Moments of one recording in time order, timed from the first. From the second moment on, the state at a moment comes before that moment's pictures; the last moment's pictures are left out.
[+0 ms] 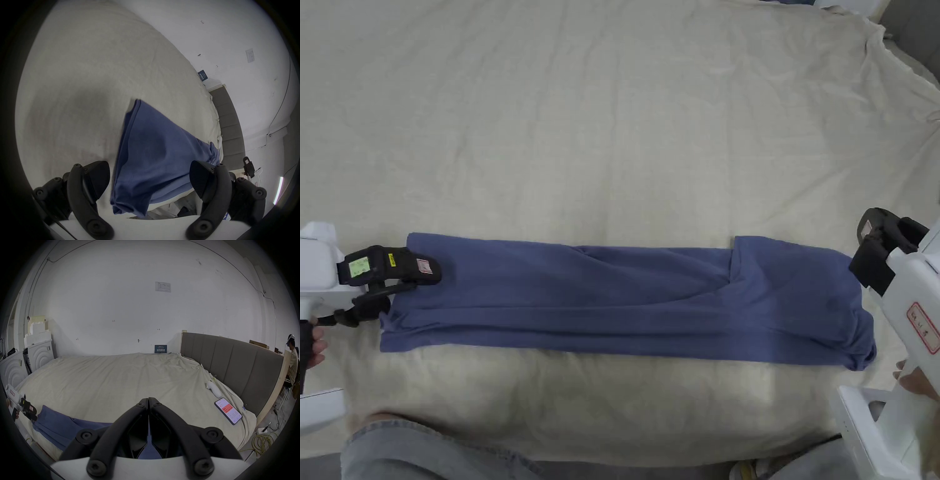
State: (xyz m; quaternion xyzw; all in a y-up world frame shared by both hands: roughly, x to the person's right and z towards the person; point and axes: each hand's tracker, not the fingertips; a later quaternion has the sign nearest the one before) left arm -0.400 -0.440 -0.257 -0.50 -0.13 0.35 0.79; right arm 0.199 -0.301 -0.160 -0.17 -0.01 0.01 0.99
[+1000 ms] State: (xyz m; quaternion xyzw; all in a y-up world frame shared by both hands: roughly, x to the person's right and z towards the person) left arm -0.271 -0.274 -0.222 -0.43 -0.07 0.16 0.89; right arm 0.226 -0.299 -0.149 -0.16 0.00 0.00 0.99
